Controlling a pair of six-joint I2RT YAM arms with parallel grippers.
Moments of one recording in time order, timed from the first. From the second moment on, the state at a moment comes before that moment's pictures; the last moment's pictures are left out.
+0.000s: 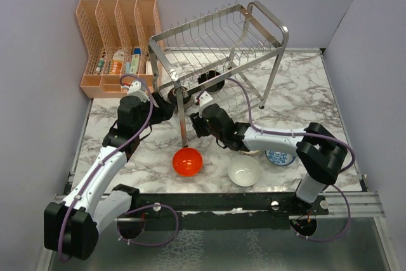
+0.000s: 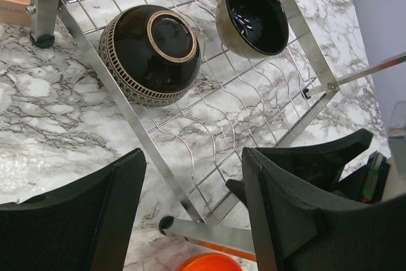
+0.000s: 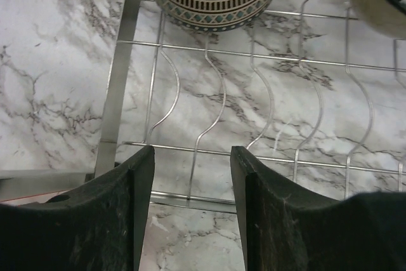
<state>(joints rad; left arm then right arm) -0.27 0.95 0.65 -0.06 0.13 -0.58 0.98 1.71 1.01 0.18 0.27 0.19</state>
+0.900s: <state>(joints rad) -0.27 0.95 0.64 -0.05 0.13 -0.58 0.75 1.65 1.00 0.13 0.29 0.30</state>
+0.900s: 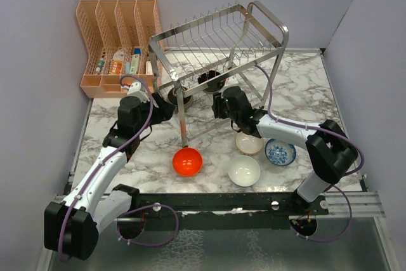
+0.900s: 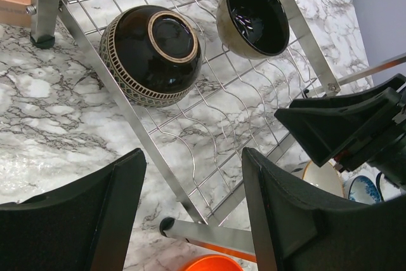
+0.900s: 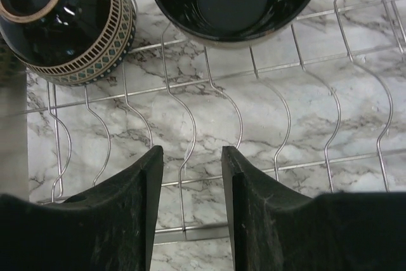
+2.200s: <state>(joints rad) -0.27 0.95 0.63 -0.04 0.13 -0.57 0.58 1.84 1.25 0.20 0.23 0.37</state>
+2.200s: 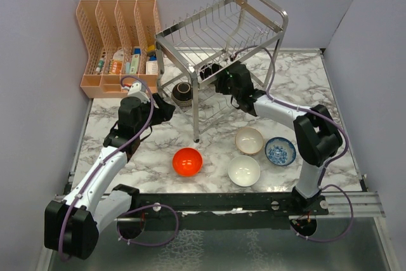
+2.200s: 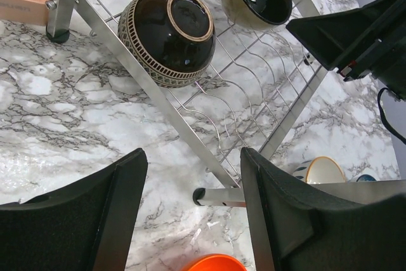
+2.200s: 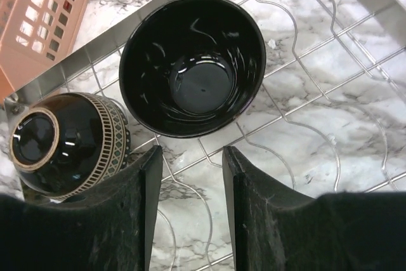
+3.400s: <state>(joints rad) -0.27 0.98 0.63 -0.04 0.13 -0.55 0.53 1.82 1.26 0.16 0.18 0.89</state>
